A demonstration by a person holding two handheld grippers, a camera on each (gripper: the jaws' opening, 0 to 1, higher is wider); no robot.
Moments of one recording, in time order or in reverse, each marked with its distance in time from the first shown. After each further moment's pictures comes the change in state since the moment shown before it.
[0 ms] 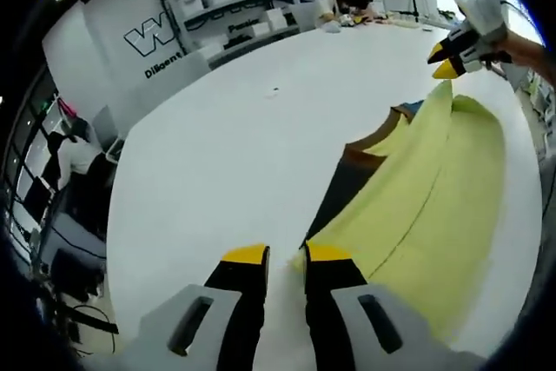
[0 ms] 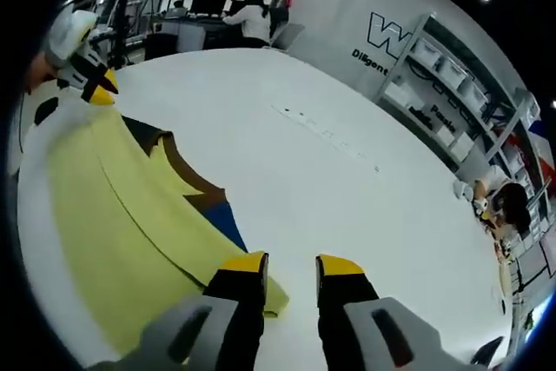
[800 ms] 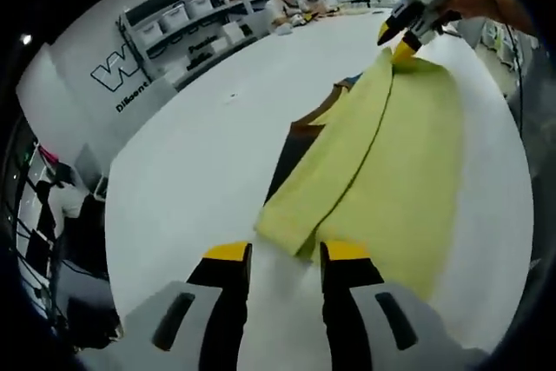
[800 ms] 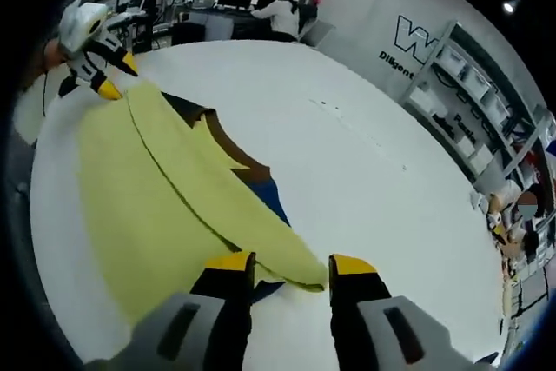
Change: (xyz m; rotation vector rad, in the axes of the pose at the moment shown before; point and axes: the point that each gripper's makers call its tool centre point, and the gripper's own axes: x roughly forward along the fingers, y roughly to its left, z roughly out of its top) left arm -0.016 -0.029 -0.030 0.198 -0.049 -0.082; right arm -0.004 0.041 -0.015 -0.184 -0.008 0.121
